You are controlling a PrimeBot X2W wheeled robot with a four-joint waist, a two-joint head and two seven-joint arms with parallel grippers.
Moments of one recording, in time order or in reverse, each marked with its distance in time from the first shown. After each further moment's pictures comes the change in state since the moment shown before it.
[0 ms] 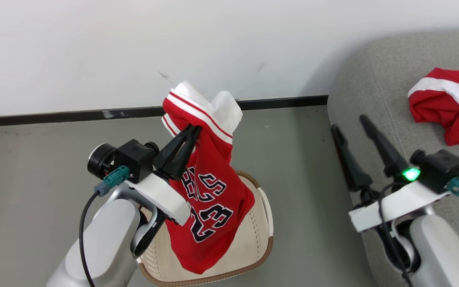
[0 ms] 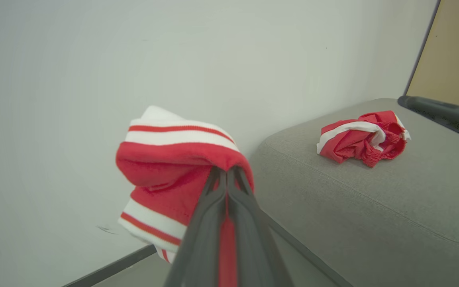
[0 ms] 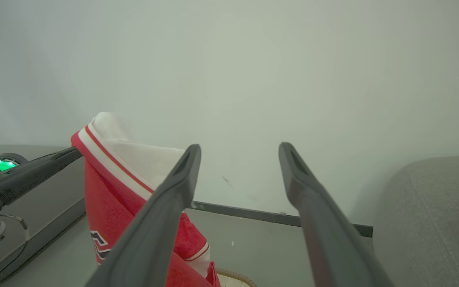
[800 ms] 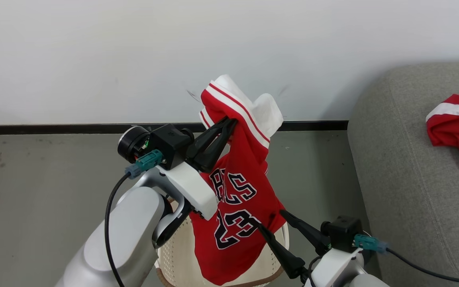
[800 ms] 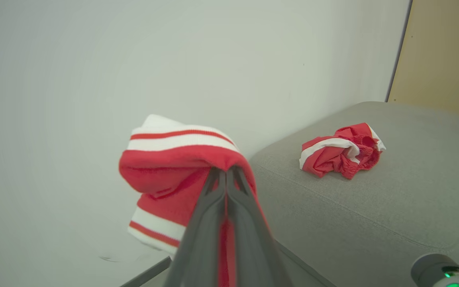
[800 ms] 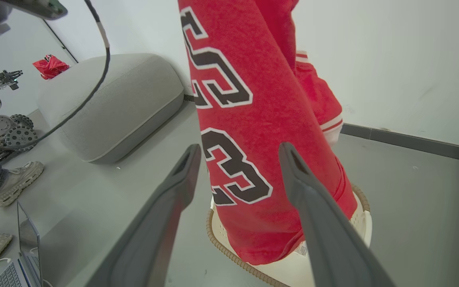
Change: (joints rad) left arm -0.058 -0.038 -0.076 -0.073 -0.030 0.000 0.120; right arm 0.058 0.012 0.429 0.192 0.107 0.000 0.000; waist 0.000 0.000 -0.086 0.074
